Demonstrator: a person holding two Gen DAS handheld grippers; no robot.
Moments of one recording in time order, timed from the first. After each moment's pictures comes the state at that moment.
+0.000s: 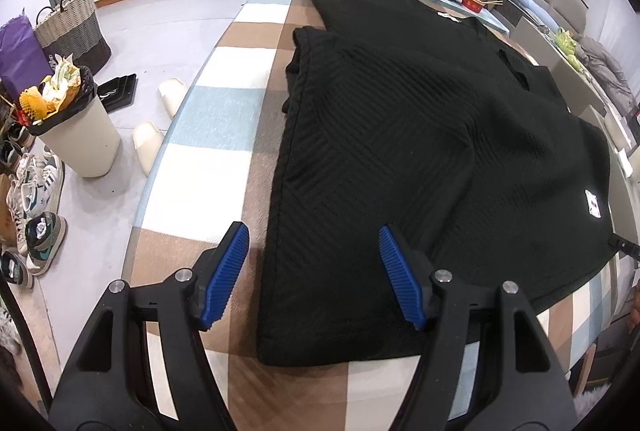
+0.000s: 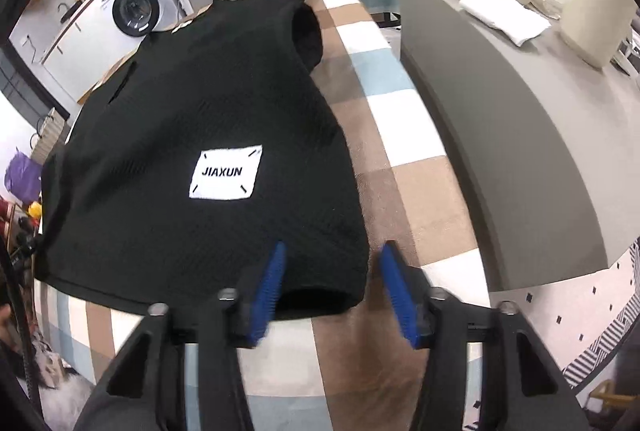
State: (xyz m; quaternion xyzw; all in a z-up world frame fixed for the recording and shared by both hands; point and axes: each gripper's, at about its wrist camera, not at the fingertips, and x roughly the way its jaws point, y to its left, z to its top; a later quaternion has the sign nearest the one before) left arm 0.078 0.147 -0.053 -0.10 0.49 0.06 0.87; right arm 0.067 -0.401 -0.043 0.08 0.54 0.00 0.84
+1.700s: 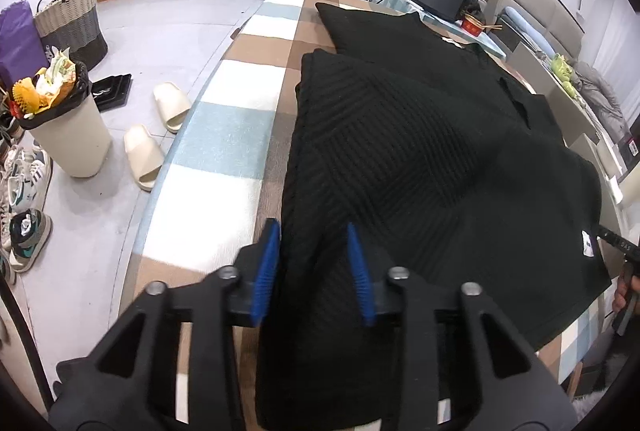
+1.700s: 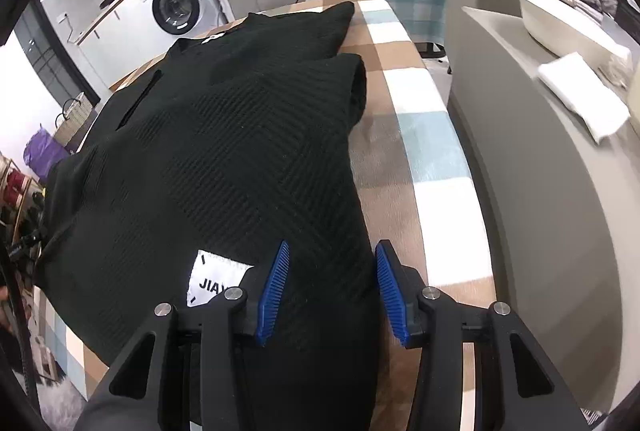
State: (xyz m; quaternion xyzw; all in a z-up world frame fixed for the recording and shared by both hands) left arm 0.101 0.172 -0.057 -0.14 0.46 0.05 0.88; right arm 0.135 -0.399 -0.047 0.05 0.50 0.07 0.86
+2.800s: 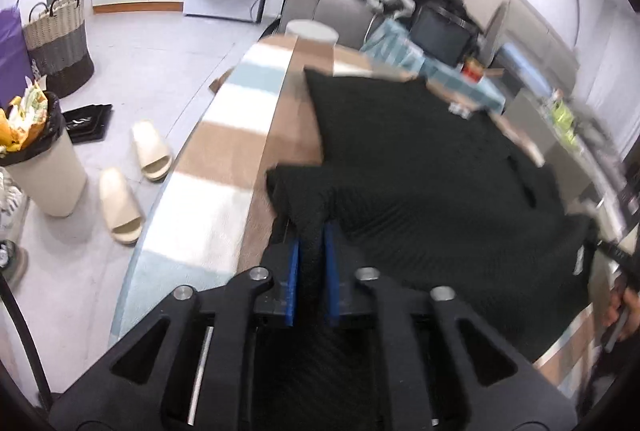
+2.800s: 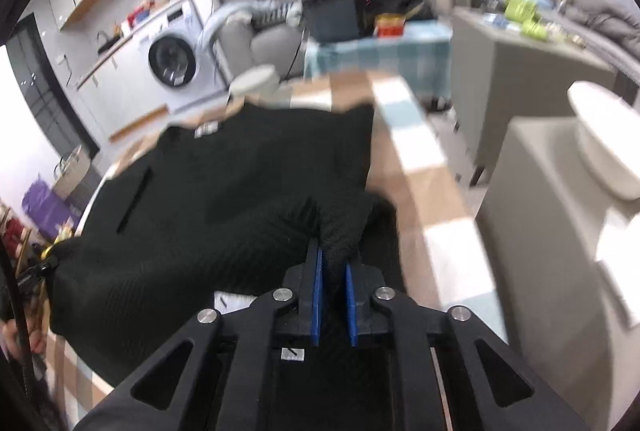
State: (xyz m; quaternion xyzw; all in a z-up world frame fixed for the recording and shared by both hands) left arm 0.224 0.191 -0.048 -0.16 0.41 0.05 0.90; right arm 0.258 -0.379 -0.014 0.08 0.44 0.07 0.89
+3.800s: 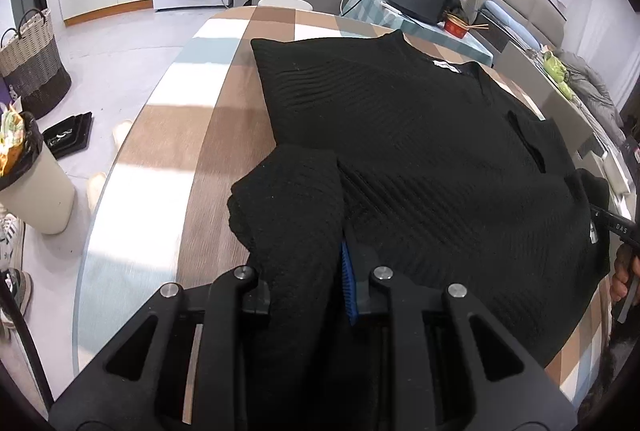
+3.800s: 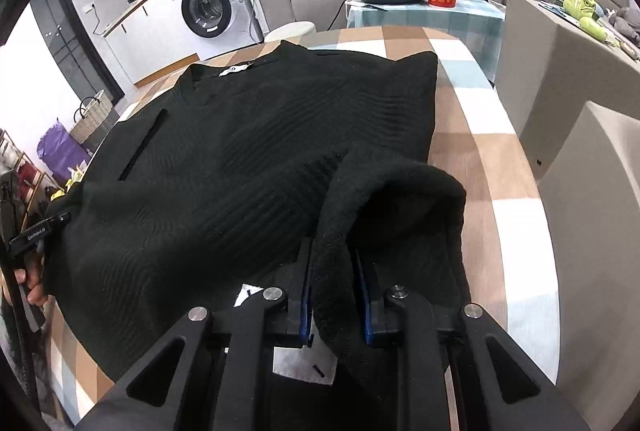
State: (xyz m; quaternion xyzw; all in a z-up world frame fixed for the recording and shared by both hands) left arm 0.247 0.154 -0.074 -0.12 0.45 0.01 0.89; right arm 0.258 -0.347 -0.051 0.04 0.48 0.13 0.87
